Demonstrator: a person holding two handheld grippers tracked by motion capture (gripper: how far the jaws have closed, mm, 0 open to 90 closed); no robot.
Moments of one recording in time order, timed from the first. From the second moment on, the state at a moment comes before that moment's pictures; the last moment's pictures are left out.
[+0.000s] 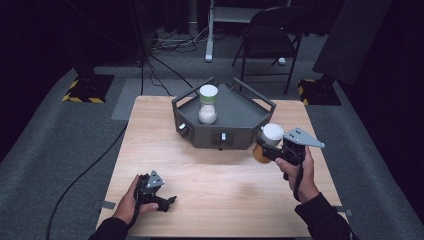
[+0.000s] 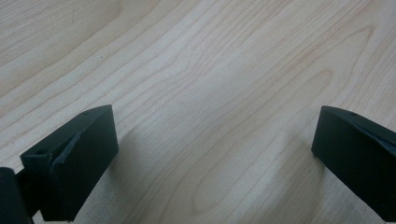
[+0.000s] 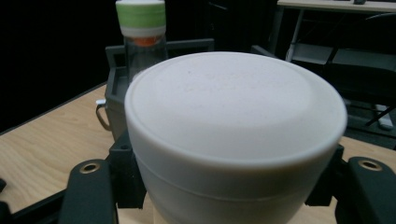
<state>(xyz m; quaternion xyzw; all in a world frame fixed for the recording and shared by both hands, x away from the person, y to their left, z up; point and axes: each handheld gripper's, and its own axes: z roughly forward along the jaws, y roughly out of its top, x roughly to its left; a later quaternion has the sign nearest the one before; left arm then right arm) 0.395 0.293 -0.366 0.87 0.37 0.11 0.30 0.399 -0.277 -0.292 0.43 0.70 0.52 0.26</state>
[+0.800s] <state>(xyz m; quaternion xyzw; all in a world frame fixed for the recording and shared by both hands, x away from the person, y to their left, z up) 0.395 0.293 -0.366 0.87 0.37 0.11 0.30 0.451 -0.254 -0.254 0.43 0.69 0.51 0.29</state>
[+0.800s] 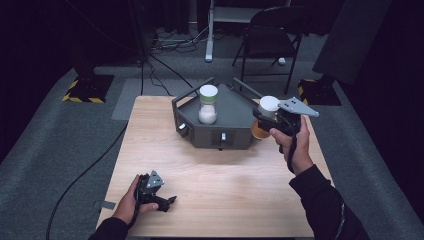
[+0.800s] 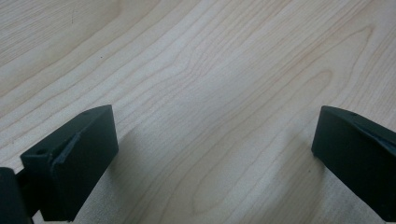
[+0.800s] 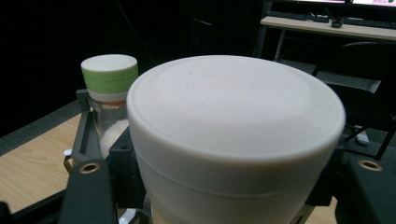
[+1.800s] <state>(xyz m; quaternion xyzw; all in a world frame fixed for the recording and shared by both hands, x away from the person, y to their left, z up) 0.395 0.293 -0.366 0.87 0.37 0.10 0.30 0.512 -0.223 -0.261 0.44 0.68 0.50 0.30</state>
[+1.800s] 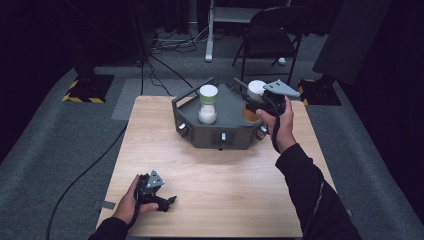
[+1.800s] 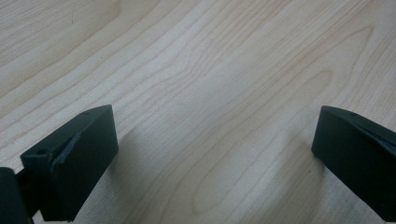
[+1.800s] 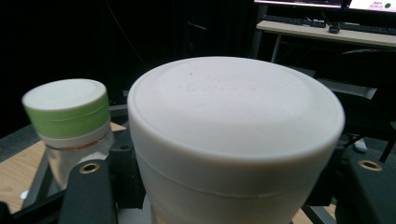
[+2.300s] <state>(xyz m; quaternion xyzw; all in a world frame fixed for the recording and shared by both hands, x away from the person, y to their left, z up) 0.396 0.293 -0.366 0.87 0.37 0.10 0.30 0.530 -0.214 -0.282 0.45 0.68 0.50 0.29</state>
